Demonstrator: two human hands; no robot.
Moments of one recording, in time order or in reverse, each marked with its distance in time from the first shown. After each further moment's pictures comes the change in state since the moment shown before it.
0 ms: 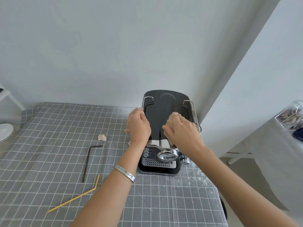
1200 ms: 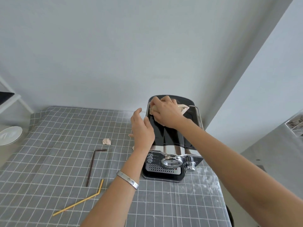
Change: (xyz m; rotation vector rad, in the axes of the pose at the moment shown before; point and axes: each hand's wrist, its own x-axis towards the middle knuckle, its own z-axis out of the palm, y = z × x) left_hand 0.006 -0.009 0.002 -0.013 -0.013 0.089; right_hand 0.112 -0.012 0.025 0.032 -0.120 -0.231
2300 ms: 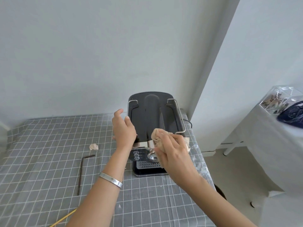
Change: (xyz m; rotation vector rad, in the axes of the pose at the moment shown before) left_hand -0.004 0.004 -0.003 -0.034 -0.072 -0.083; right_hand -0.185 -0.038 0.011 0.126 0.470 0.091
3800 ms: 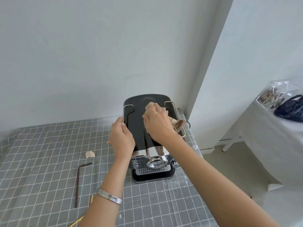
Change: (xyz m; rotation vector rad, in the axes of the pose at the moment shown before) left_hand -0.001 -0.002 0.004 0.067 0.000 0.033; right_hand 0.119 0.032 0.055 -0.067 -0.240 0.298
